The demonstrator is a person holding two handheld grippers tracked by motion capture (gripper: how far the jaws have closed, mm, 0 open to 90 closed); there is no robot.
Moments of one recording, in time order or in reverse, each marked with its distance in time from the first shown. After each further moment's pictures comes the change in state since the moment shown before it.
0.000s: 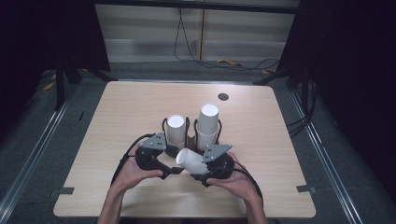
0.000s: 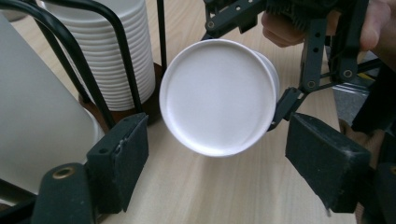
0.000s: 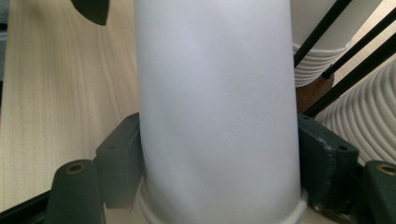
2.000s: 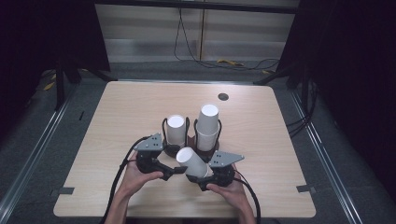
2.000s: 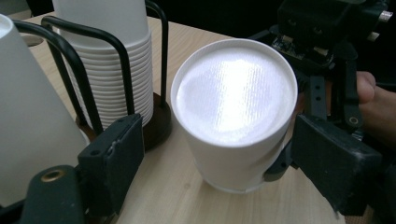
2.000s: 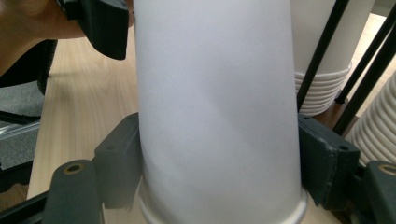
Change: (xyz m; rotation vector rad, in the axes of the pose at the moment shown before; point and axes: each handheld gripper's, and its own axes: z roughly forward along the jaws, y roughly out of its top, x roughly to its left) left arm -0.006 -0.012 0.002 -0.189 0.028 -0.057; right arm 0.014 -0.029 0.008 -0.317 0.017 0.177
